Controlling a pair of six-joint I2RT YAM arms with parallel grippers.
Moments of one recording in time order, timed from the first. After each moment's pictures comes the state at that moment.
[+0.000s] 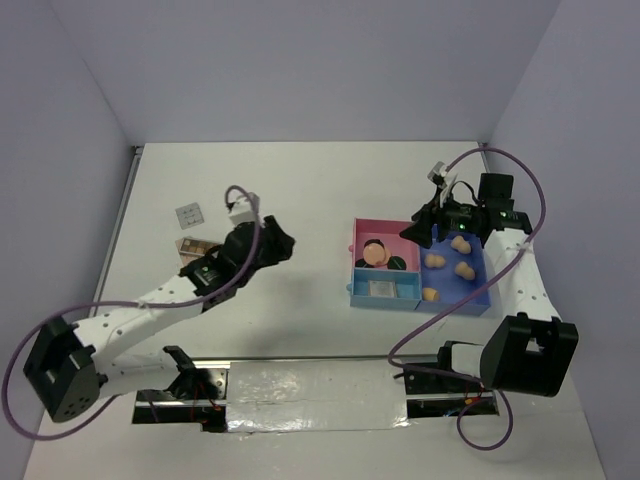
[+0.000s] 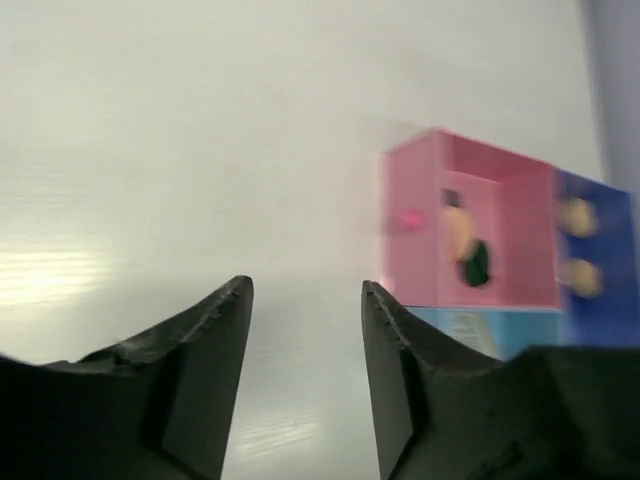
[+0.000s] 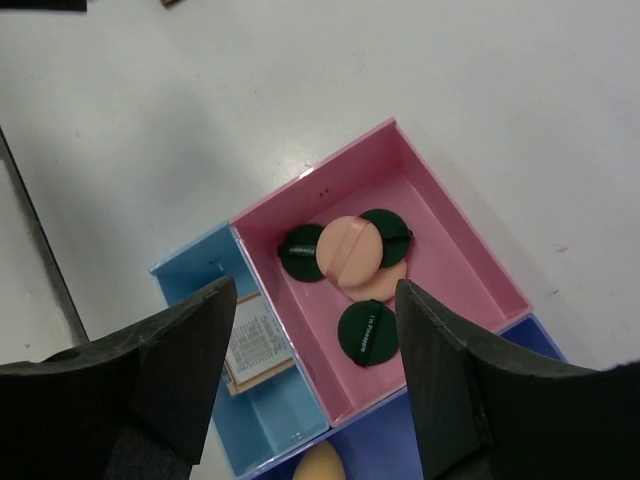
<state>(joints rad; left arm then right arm) -0.82 1.20 0.82 -0.06 -0.38 -0.76 -0.18 1.23 1.03 -0.63 -1.03 -0.59</state>
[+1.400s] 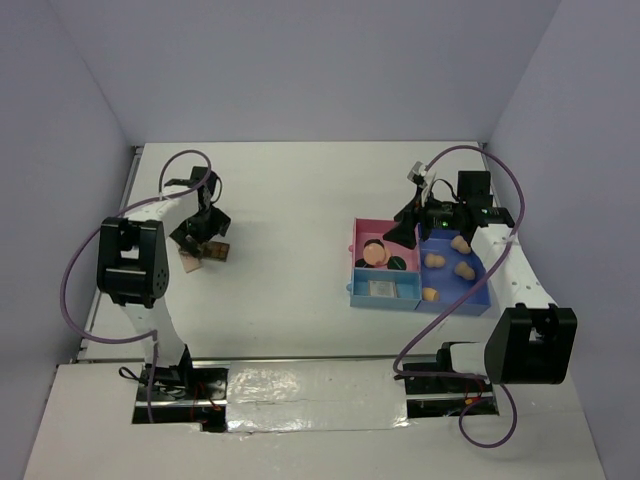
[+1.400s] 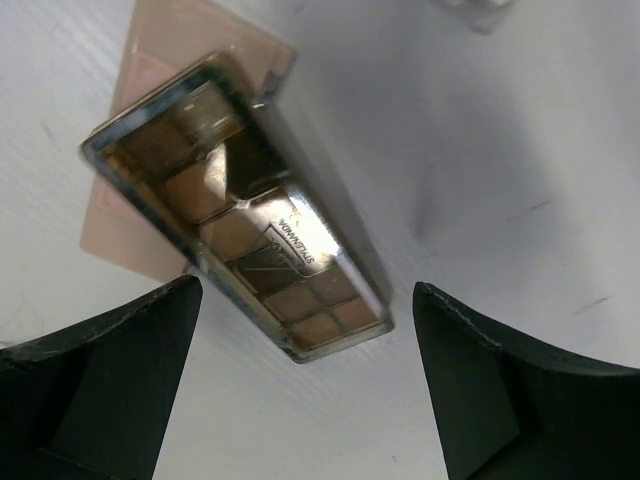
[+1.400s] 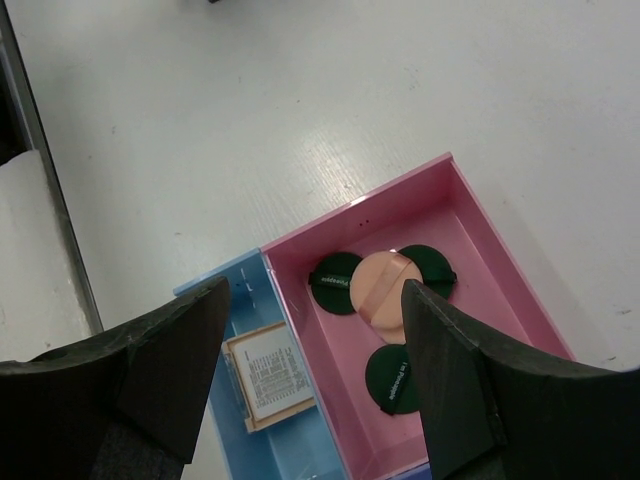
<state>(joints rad) -0.07 1.86 1.32 -0.83 -0.27 -1.02 -0.03 1.29 1.02 -0.55 -1.02 -0.53</state>
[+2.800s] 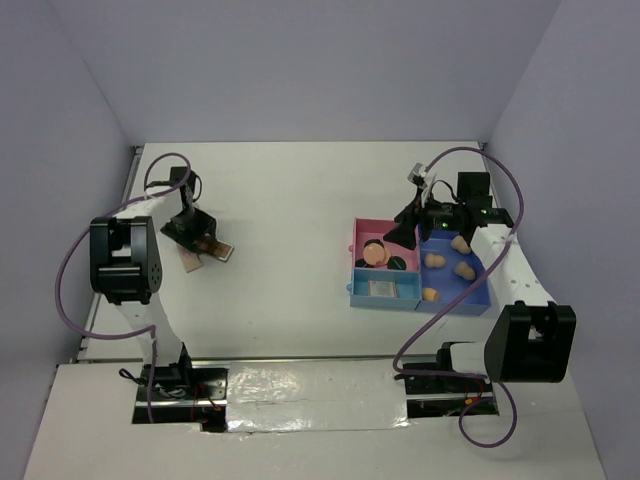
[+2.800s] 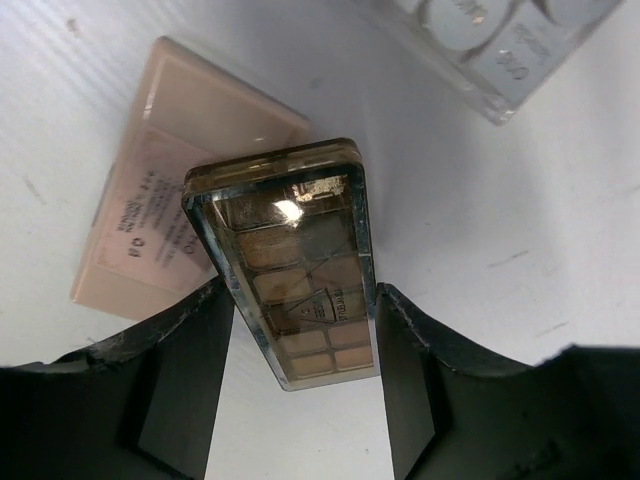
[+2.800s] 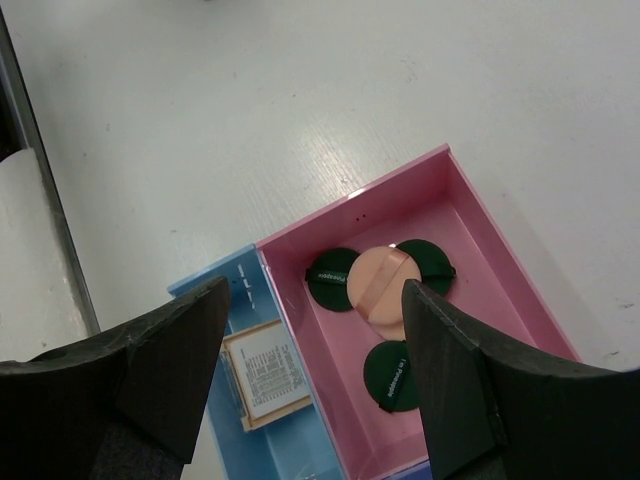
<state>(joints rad) 0.06 1.89 1.31 -0.79 -0.13 -1.02 -0.04 1.29 1.01 -0.54 -1.01 -0.53</state>
